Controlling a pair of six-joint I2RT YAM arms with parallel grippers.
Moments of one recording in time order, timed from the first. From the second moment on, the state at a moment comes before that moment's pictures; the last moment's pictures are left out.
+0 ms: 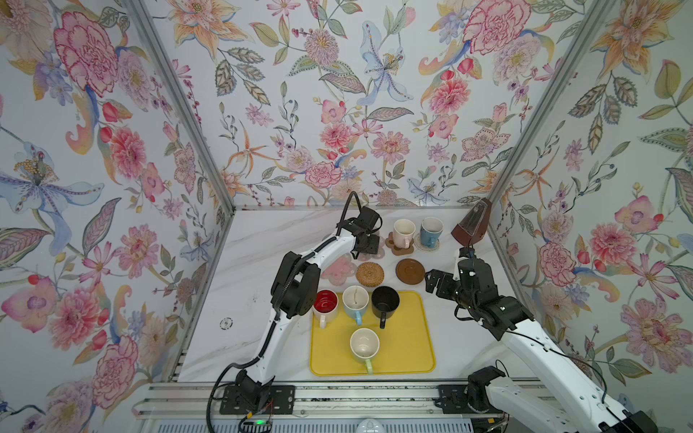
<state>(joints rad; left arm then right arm) -0.61 2.38 2.08 -0.70 -0.09 -0.37 0.39 0.91 0.76 -0.55 0.13 0.51</state>
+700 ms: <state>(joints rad) -0.57 1.49 1.42 -0.40 -0.37 -0.35 0.40 0.97 0.77 -0.56 0.14 0.53</state>
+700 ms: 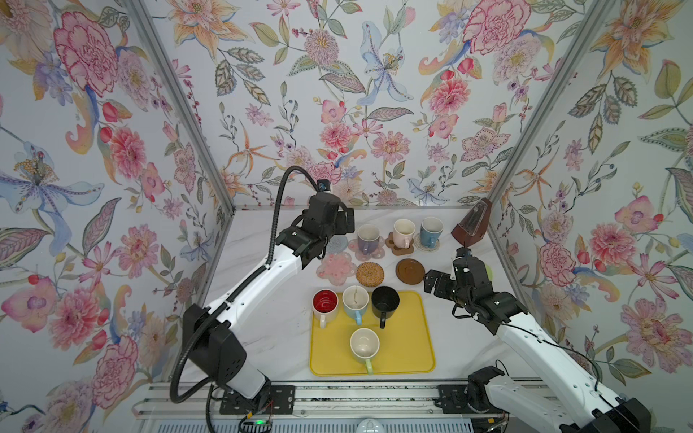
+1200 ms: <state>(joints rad) -0.46 0.79 0.53 -0.14 -0.45 -0.41 0.66 1.03 0.82 -0.60 0.25 0.66</state>
